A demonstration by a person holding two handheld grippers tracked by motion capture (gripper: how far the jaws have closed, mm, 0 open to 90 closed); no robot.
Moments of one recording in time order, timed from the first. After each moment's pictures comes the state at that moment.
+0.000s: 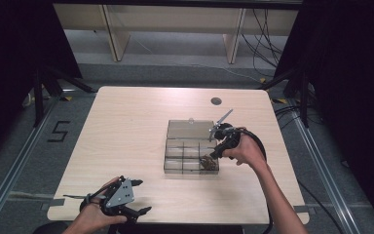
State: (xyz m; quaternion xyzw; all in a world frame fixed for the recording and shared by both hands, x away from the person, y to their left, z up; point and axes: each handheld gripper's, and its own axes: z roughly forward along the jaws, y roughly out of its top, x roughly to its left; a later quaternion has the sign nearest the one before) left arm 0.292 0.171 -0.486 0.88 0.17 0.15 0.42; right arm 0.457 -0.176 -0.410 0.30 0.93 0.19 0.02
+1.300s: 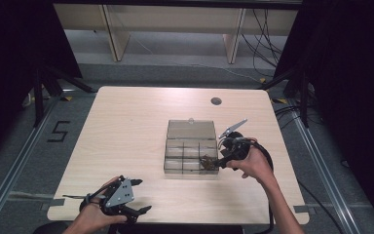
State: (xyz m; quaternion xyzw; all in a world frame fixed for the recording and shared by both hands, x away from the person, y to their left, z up) left arm 0.293 0.173 -0.485 0.88 0.16 0.16 0.42; right arm 0.423 -0.195 -0.414 0.35 0.90 0.25 0.03
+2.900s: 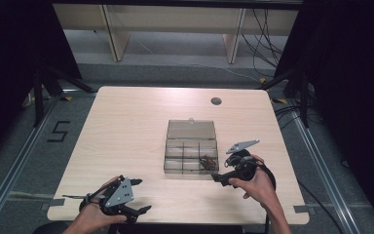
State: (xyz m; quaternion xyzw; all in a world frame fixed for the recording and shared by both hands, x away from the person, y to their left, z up) left arm 0.292 0.173 -0.484 0.88 0.17 0.16 0.42; right arm 0.374 -0.210 -0.437 0.39 0.86 0.32 0.05
